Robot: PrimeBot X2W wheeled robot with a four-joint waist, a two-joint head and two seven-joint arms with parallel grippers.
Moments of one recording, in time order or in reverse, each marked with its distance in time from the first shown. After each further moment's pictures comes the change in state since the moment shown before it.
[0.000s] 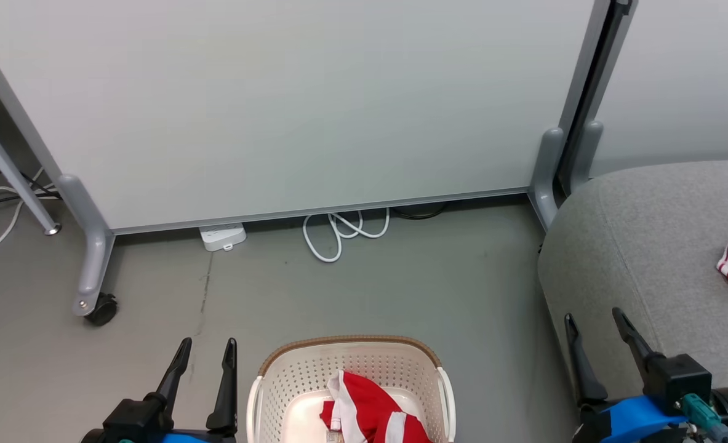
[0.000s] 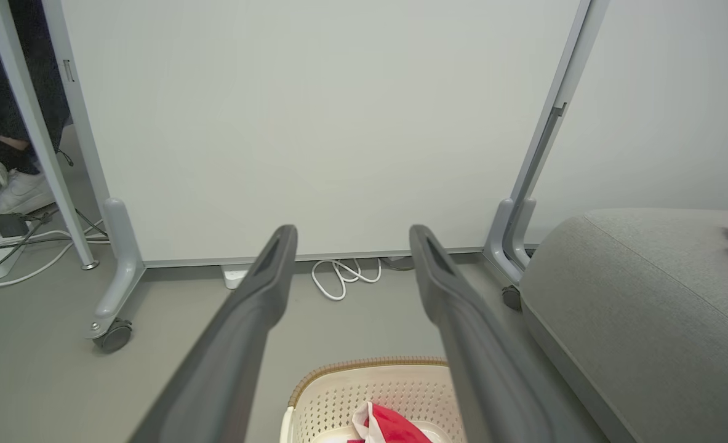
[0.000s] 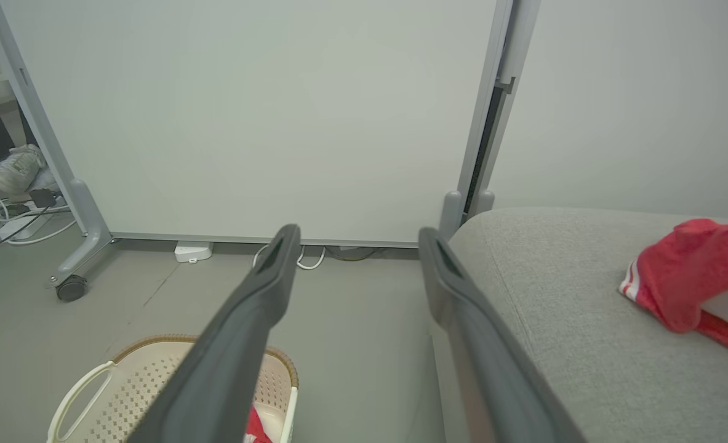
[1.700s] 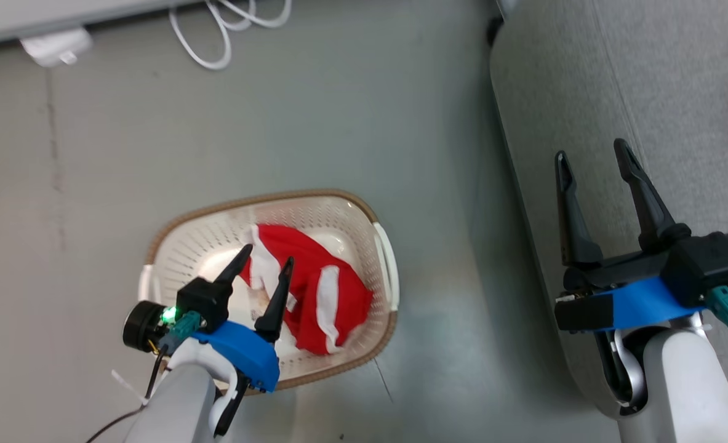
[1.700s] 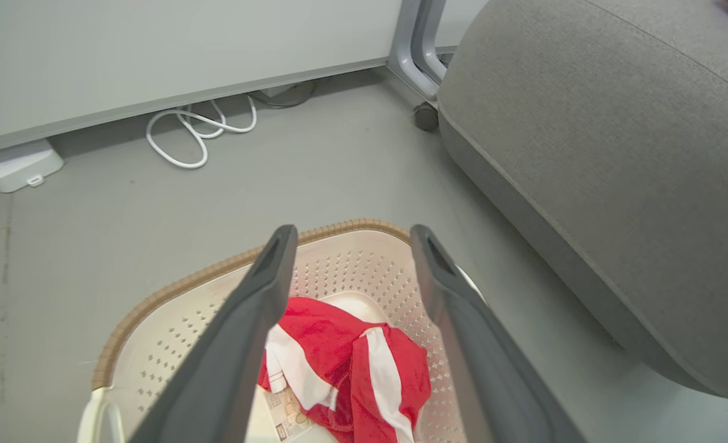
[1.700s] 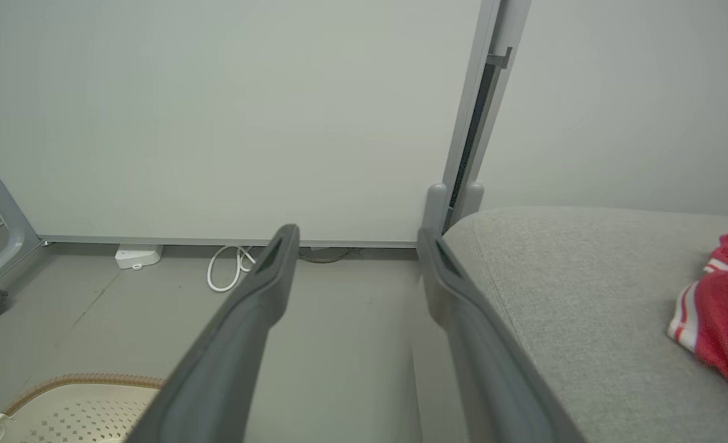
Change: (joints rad) left arm -0.419 0.030 -0.208 0.360 0.037 -0.040 0.000; right arm -0.303 0.000 0.068 -0.135 0.019 0.000 -0.029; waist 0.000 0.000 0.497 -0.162
